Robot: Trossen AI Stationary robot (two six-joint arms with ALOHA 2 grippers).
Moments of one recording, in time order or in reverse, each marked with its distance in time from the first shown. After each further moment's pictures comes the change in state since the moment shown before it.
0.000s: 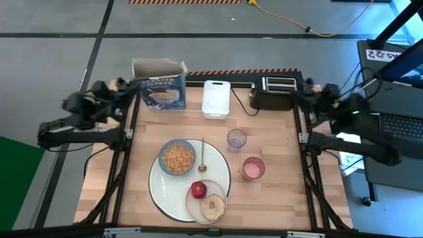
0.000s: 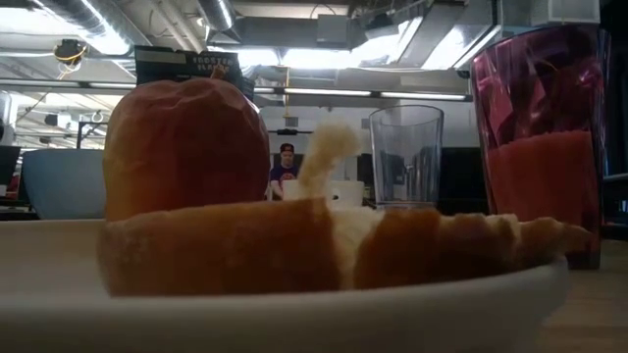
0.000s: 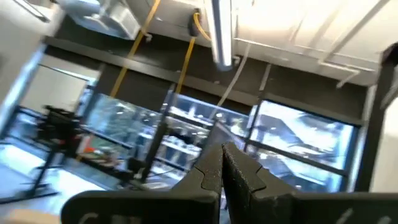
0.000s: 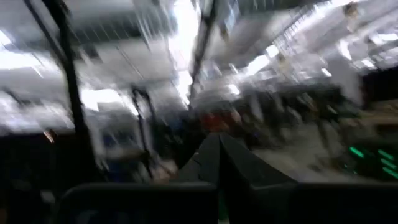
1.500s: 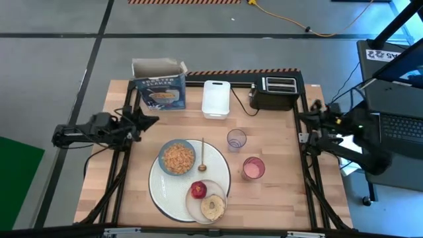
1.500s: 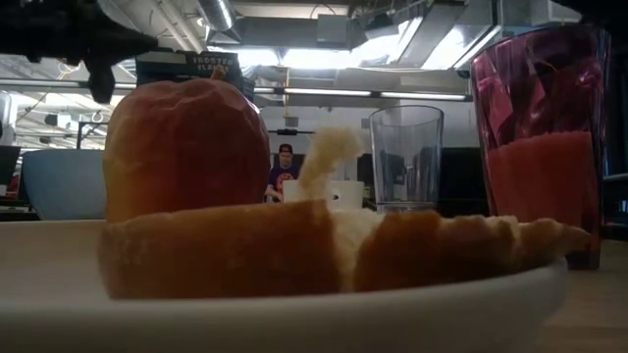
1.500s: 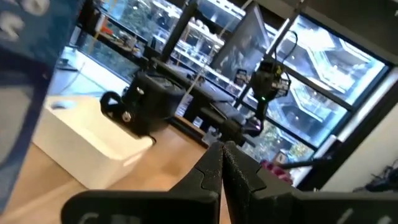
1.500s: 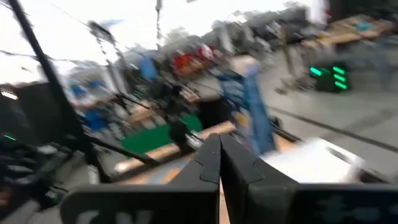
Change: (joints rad) left arm -0.175 -0.379 -0.415 -0.392 -0.118 -0.225; right arm -0.001 -0.480 -0.096 -0.764 0.041 -0.016
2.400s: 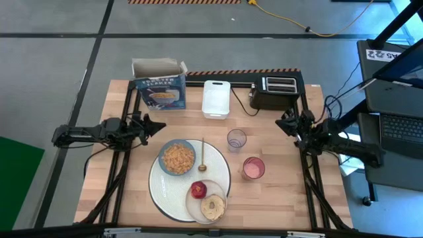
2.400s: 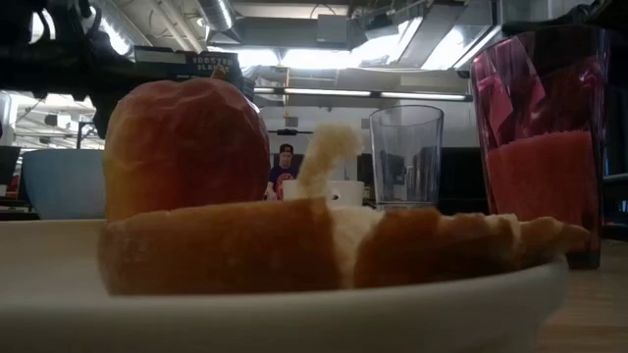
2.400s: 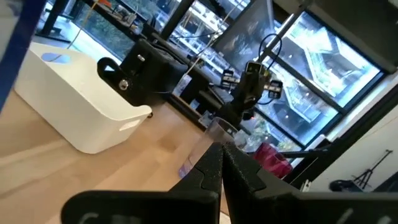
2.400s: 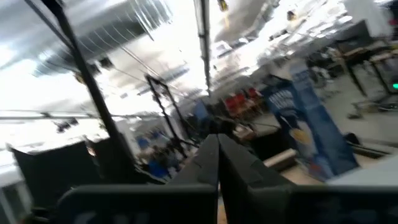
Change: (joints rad) left arm -0.002 0.000 -0.177 0.133 0.035 -0.119; right arm 0.122 -0.002 -0.587 0.881 0.007 0.231
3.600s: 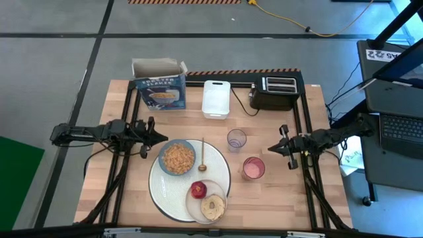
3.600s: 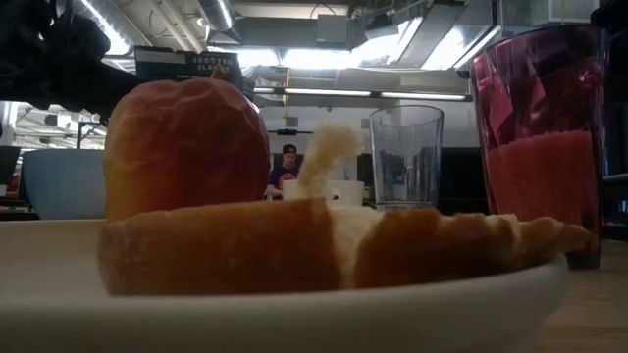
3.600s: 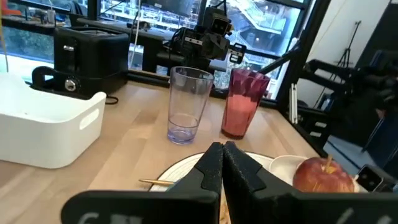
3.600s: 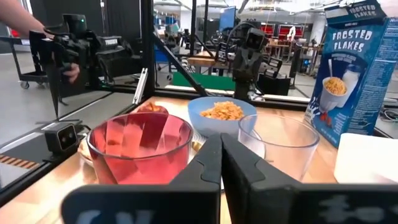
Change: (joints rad) left arm -0.013 0.048 -0.035 -0.012 0.272 0.420; right arm 0.598 0.027 0.004 -0.369 0.339 -0.621
